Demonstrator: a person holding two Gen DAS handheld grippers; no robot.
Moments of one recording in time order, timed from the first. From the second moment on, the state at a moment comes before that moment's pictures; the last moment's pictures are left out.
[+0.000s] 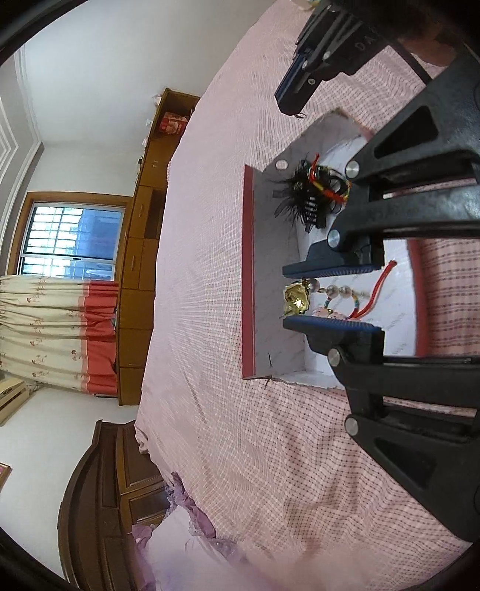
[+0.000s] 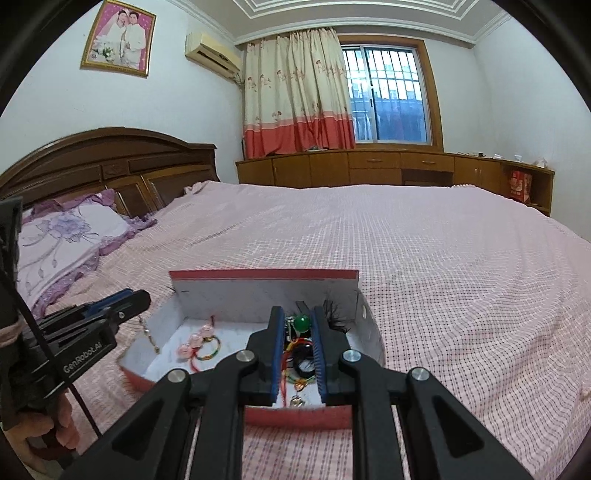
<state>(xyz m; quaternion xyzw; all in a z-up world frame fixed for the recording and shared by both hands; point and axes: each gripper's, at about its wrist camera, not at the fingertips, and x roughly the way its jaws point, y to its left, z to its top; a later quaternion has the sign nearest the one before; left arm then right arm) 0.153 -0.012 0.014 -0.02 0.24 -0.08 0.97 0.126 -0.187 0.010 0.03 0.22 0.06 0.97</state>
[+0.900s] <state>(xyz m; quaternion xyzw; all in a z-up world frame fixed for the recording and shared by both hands) 0.178 -0.011 -0.013 -0.02 0.27 -0.07 0.96 0.171 -0.203 -0.028 0.04 0.27 0.04 0.96</state>
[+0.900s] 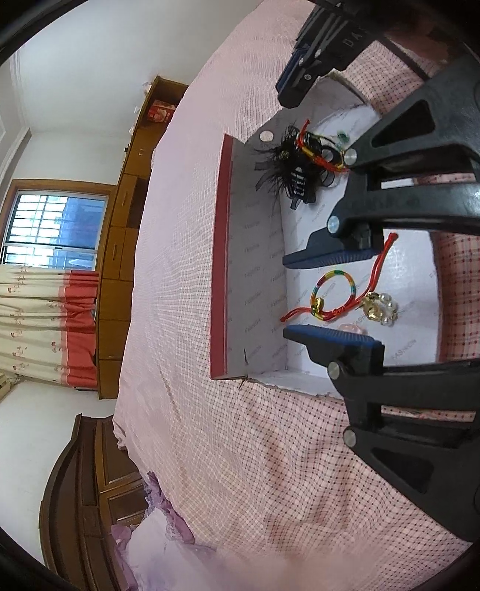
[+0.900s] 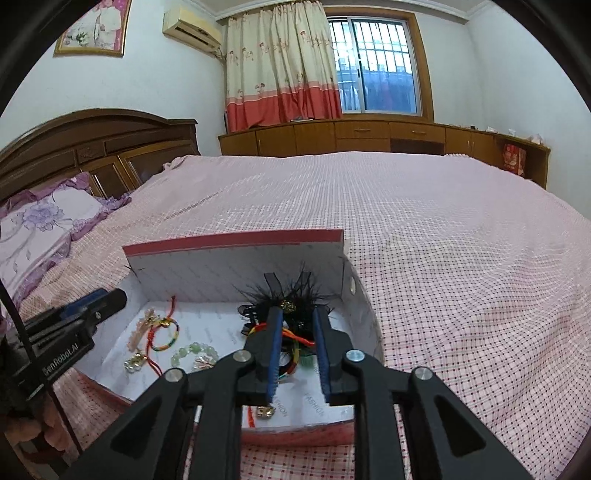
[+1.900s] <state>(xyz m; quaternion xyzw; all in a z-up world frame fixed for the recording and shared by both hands) 0.073 -0.015 0.018 -0.04 0.35 -0.19 0.92 0.034 -0.218 0.013 0.08 0.34 0.09 0.93</state>
